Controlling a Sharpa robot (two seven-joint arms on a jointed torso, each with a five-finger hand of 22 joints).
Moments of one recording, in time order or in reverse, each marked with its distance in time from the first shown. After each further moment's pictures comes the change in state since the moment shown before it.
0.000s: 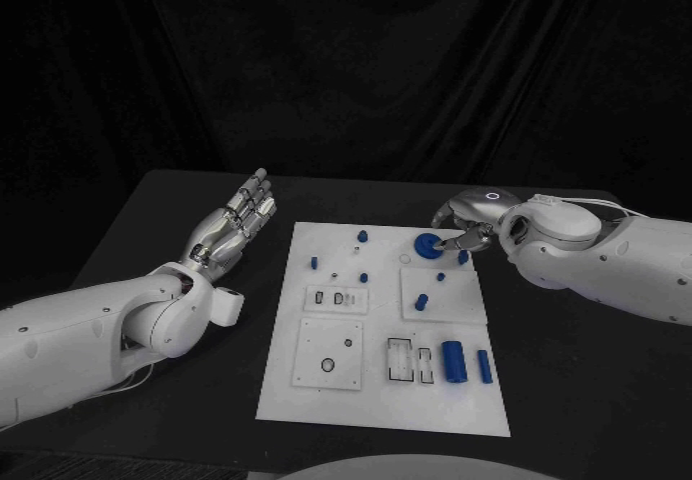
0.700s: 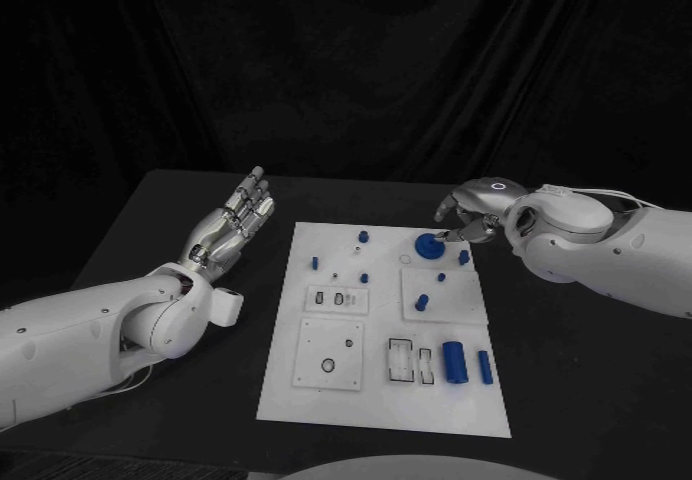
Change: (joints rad) left arm 0.000 -0.006 0.000 0.008 0.000 -0.021 0.000; left_hand -0.007 -0.007 -0.006 0.000 -0.016 -0.015 -0.039 0.000 -0.004 0.000 -0.014 0.000 0.000 0.003 -0.011 0.000 0.000 0.015 0.000 0.000 0.000 0.000; right arm 0.037 -0.028 0.000 0.042 0.000 0.000 -0.005; right_hand 0.025 0.015 -0.014 0.000 0.020 0.056 0.000 0.008 -0.061 -0.019 0.023 -0.370 -0.177 -0.004 0.004 -0.026 0.000 0.031 0.000 0.000 -0.098 0.000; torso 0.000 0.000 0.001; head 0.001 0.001
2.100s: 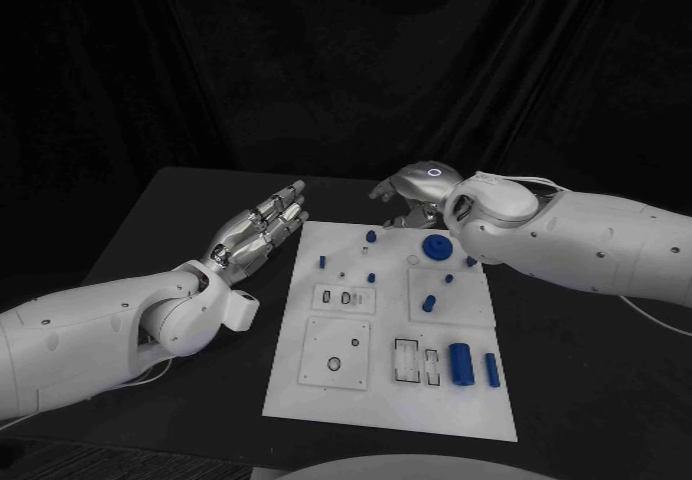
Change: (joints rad) left arm 0.000 0.028 0.000 0.006 0.000 0.187 0.000; left_hand 0.076 0.001 0.058 -0.005 0.091 0.111 0.160 0.017 0.017 -0.001 -0.013 0.000 0.000 -0.002 0.008 0.000 0.000 0.017 0.000 0.043 0.000 0.000; right arm 0.009 0.246 0.025 -0.141 -0.005 -0.105 0.134; right_hand 0.098 -0.038 0.085 -0.053 -0.167 -0.136 0.004 -0.055 -0.188 -0.523 0.077 -1.136 -1.062 -0.109 0.037 -0.558 -0.580 0.048 -0.149 0.040 -0.272 -0.078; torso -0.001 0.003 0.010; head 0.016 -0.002
